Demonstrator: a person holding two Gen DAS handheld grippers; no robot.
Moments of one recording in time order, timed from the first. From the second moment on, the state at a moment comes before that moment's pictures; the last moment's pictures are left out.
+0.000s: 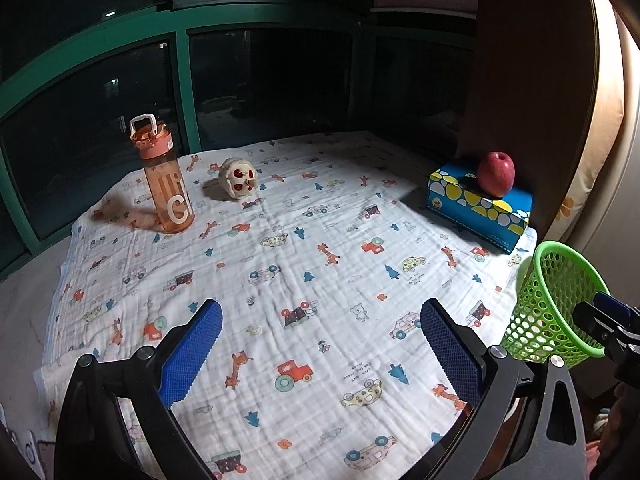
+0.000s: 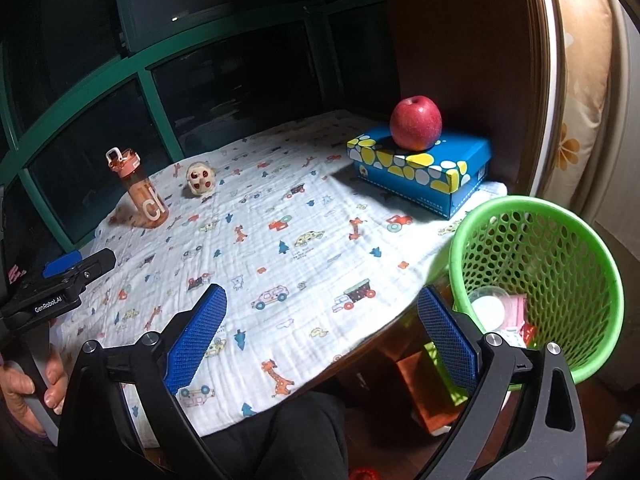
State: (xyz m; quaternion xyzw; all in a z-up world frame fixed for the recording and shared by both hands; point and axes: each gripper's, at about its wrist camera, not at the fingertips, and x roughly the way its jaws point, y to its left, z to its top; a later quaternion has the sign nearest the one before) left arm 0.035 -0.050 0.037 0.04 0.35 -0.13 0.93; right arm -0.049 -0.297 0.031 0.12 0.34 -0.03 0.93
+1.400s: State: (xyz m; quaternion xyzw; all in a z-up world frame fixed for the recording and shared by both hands) left arm 0.029 -0.043 0.034 0.04 0.36 -0.12 0.92; right arm -0.052 -0.290 0.034 0.11 0.34 -0.03 0.93
